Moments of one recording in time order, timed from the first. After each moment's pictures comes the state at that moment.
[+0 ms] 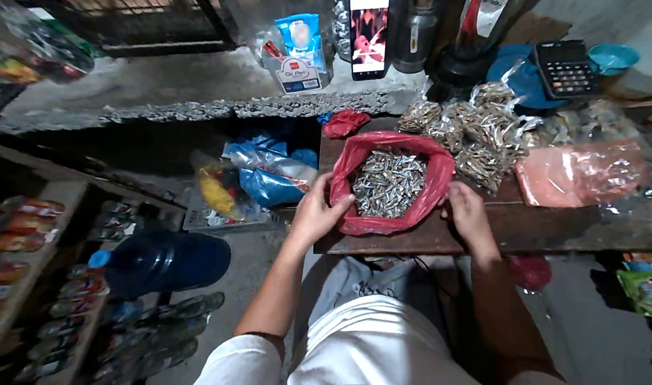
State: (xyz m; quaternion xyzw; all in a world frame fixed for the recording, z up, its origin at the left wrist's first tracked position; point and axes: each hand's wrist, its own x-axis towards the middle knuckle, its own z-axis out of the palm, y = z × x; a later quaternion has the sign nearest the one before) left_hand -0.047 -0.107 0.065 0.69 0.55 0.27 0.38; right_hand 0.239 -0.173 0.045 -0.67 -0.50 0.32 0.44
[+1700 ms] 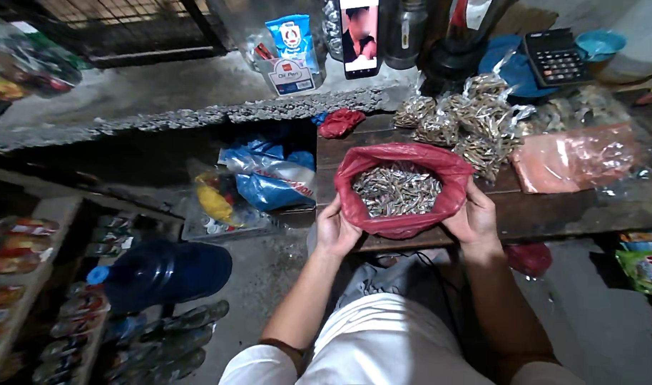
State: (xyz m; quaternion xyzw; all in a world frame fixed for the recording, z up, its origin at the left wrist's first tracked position) left_hand -0.008 -0.132 0.039 0.11 0.18 0.50 0.84; right_hand 0.222 -0.178 0.049 -0.27 -0.20 0.61 0.71
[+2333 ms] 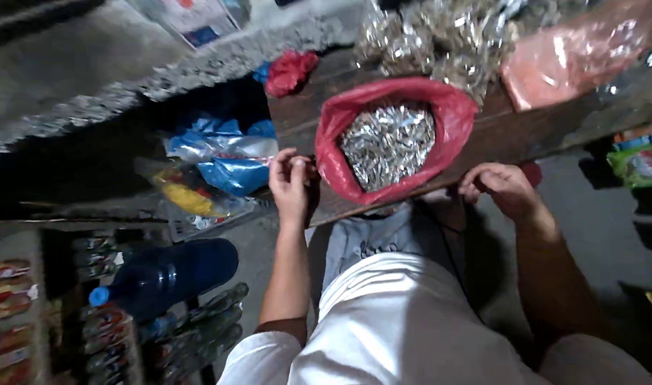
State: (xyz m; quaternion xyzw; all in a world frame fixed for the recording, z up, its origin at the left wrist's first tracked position) left_hand -0.045 -0.107 -0.007 0.61 0.41 0.49 0.46; right_hand 0.288 -0.277 0.010 -0.59 -0.48 0.43 0.47
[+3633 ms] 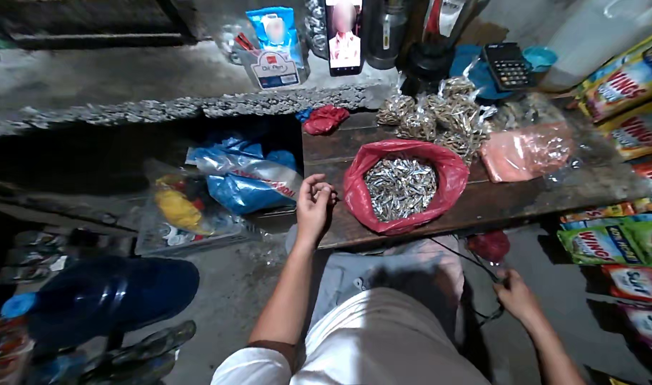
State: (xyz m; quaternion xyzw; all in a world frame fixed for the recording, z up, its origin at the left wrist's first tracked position) left_hand -0.037 -0.105 0.002 0.51 0.41 0.52 0.54; right_hand 0.299 -0.375 -0.008 -0.90 -0.28 0.30 0.13
